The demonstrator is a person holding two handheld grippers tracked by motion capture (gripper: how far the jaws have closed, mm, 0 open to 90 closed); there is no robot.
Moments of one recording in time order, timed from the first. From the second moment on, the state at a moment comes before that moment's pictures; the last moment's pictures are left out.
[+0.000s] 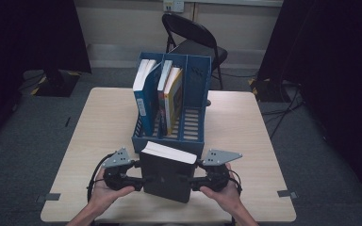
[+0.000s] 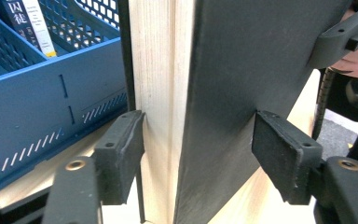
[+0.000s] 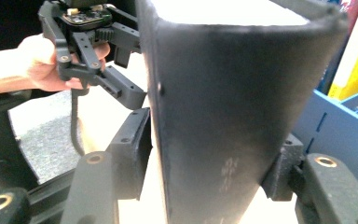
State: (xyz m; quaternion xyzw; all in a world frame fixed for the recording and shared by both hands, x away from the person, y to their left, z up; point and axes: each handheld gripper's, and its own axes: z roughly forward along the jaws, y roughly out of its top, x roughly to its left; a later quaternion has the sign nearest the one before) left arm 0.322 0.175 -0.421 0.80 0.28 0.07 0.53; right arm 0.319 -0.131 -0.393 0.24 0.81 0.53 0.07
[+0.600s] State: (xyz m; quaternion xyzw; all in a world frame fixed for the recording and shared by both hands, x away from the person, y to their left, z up) left arm 0.318 0.173 -0.421 0.81 0.29 0.07 0.51; right arm 0.311 -0.102 -0.397 0.20 0.83 0.51 0.07
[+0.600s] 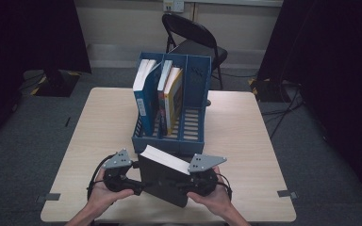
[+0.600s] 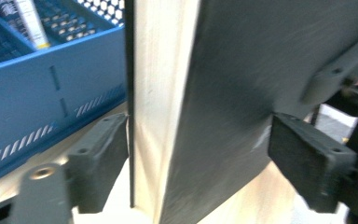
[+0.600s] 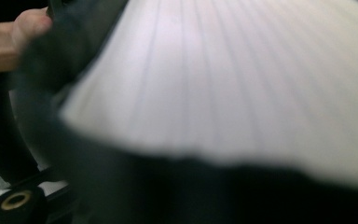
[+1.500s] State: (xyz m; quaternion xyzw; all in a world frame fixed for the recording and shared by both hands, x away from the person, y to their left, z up) left arm 0.340 0.211 -0.446 0.78 0.42 0.13 0.44; right arm 0.311 -0.144 -0.395 0.26 0.82 0.50 0.10
